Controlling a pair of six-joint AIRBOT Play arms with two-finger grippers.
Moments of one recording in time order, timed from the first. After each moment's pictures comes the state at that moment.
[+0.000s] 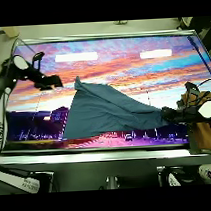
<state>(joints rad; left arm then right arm) -0.01 -1.70 1.71 1.29 -1.38 -1.58 -0.10 -0.85 0.78 -1.31 1.19 1.69</state>
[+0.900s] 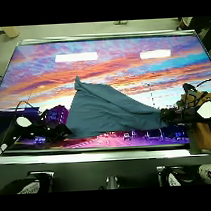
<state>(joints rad) 0.00 -1.17 0.54 0.89 -1.02 -1.52 -0.10 -0.85 0.76 -1.31 1.21 1.65</state>
